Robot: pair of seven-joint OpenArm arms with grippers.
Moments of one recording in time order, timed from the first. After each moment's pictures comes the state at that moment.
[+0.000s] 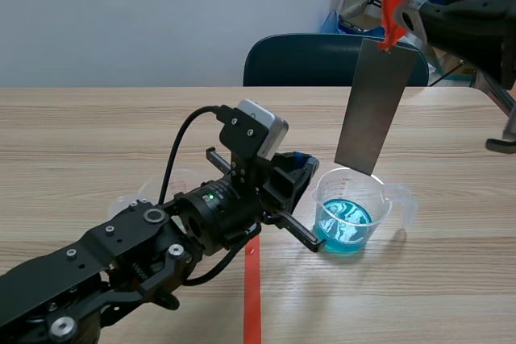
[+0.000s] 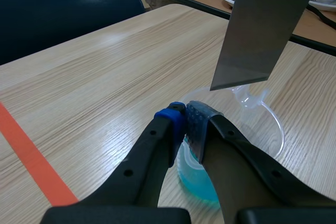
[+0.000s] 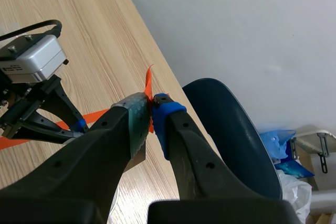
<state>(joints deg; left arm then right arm) -5.4 -11.7 41.3 72.7 -11.0 -11.9 -16.6 -18.9 40.0 15.6 126.3 14.5 45.4 -3.8</state>
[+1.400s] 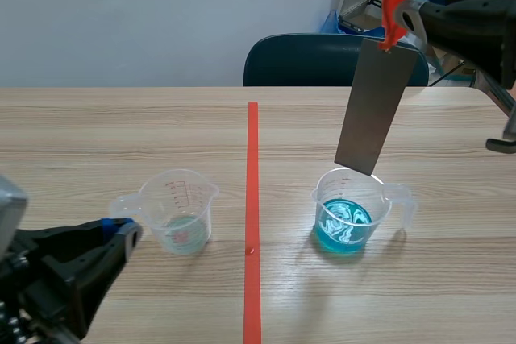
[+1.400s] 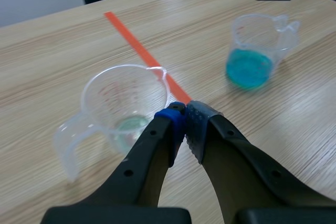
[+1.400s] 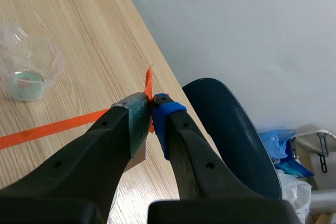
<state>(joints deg) 48.4 -31.5 7.1 114.4 -11.6 -8.7 -15.7 -18.9 40.0 15.6 126.3 14.5 45.4 -3.8</state>
